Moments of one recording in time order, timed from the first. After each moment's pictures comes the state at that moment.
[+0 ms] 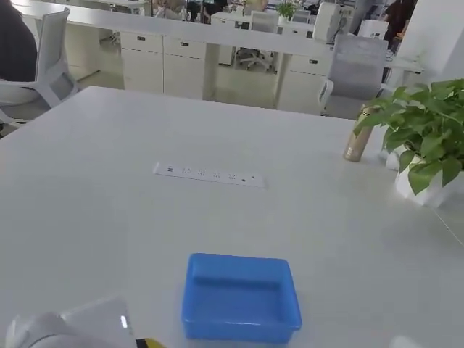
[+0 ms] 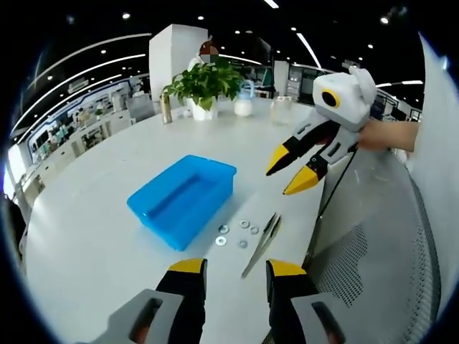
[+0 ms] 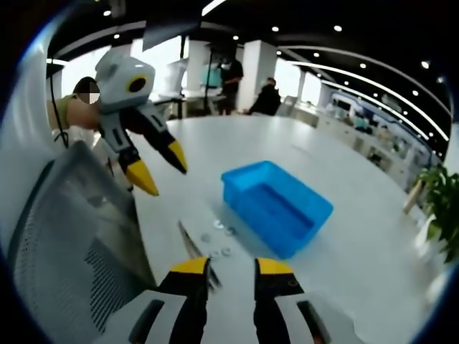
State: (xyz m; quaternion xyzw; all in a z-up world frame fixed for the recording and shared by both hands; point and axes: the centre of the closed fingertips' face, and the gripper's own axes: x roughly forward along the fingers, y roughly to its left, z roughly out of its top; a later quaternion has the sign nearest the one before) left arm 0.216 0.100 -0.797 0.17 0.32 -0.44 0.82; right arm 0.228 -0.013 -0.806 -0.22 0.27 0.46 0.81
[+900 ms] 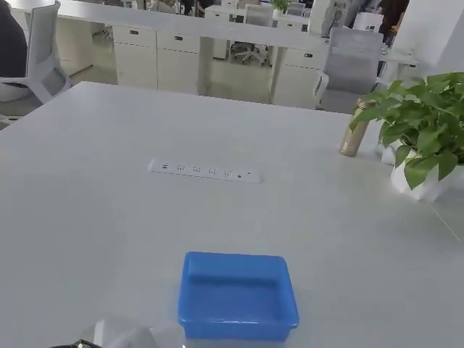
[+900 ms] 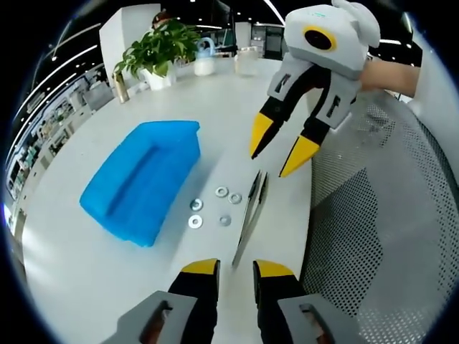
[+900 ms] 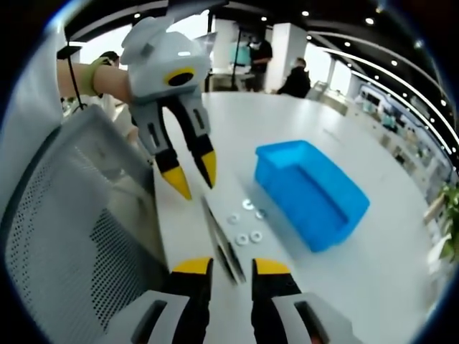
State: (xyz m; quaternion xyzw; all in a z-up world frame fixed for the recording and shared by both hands) left arm 0.209 0.086 -0.853 0.27 0.39 -0.49 0.73; right arm 0.209 0.001 -0.836 -0.27 0.32 0.51 0.75
